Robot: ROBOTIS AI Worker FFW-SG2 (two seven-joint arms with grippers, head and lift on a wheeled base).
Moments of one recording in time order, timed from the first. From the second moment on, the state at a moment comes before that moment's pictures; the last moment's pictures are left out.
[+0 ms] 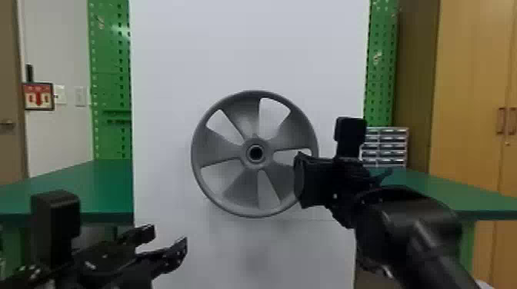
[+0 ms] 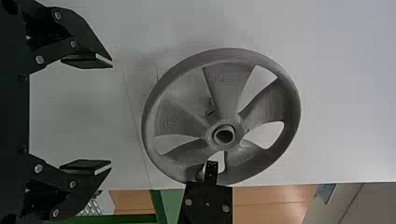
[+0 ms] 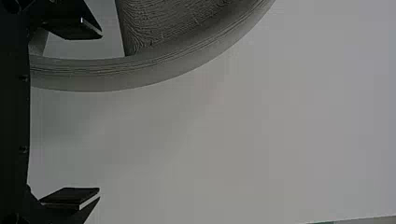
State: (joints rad) left arm -0.24 0.40 -0.02 -2.22 0.58 0.73 -0.21; right arm -0.95 -0.09 0.25 -1.36 -0.39 0.51 -0.33
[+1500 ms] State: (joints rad) left arm -0.23 0.40 -0.01 -2.22 0.58 0.73 -0.21; right arm -0.82 -0.08 0.26 -1.58 -0.41 0.53 -0.34
